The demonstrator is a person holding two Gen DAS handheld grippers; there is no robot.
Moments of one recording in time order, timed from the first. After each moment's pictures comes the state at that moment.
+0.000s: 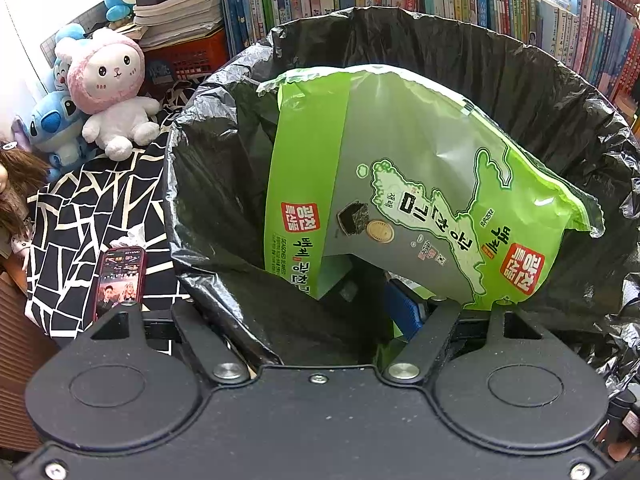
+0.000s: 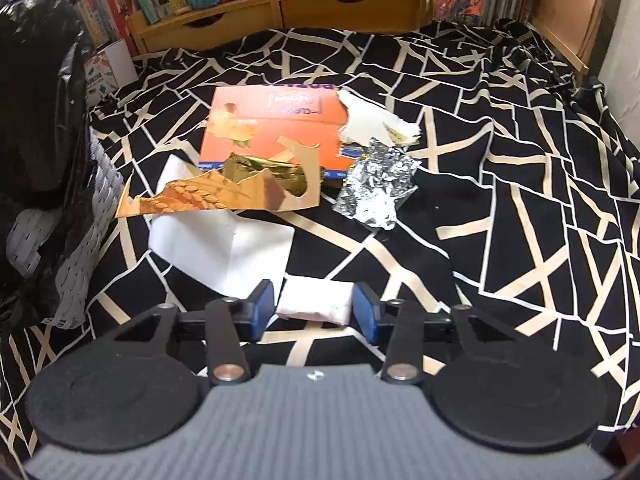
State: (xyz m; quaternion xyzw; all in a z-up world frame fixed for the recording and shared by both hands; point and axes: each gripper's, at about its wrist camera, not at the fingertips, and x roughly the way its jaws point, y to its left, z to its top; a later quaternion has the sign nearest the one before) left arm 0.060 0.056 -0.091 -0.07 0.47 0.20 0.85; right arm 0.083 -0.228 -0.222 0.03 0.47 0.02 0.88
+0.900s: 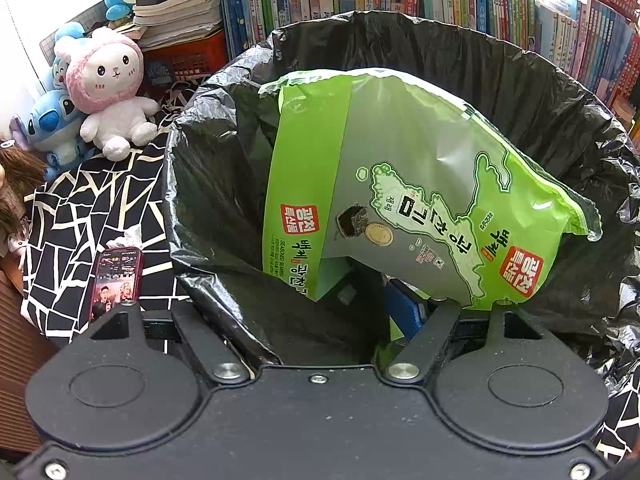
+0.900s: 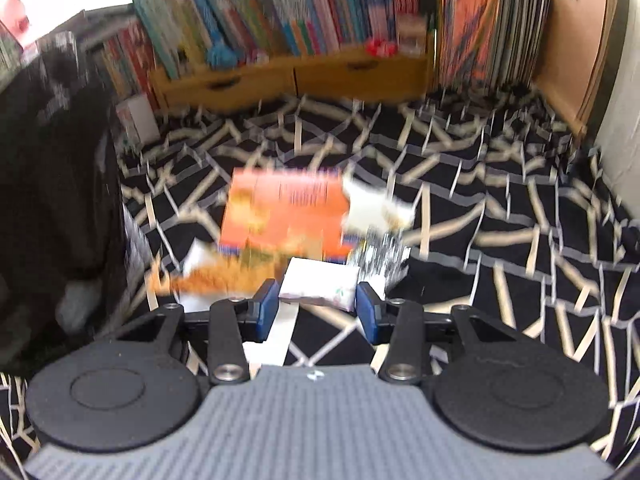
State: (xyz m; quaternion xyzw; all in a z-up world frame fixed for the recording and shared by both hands) left arm 0.060 0.059 -0.090 -0.08 0.47 0.20 0.86; right arm 0.093 -0.244 -0.162 0.04 0.40 0.05 0.91
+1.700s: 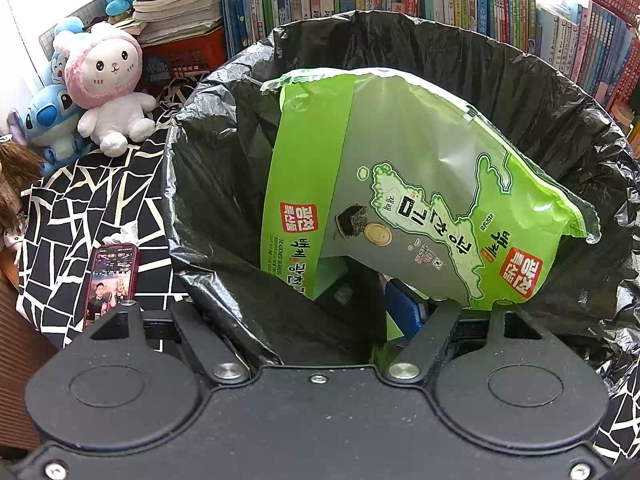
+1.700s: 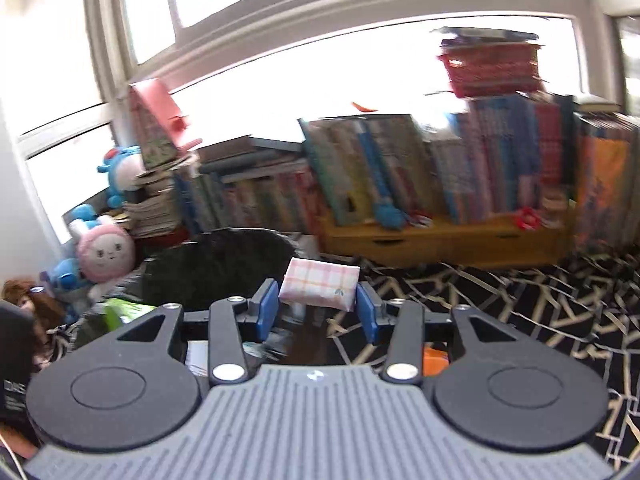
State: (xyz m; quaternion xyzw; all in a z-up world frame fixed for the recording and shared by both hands) left arm 0.059 0.061 -0.092 -0.09 0.47 0.20 0.86; right arm 0.098 -0.178 -0.021 0.06 0.25 0.25 0.93
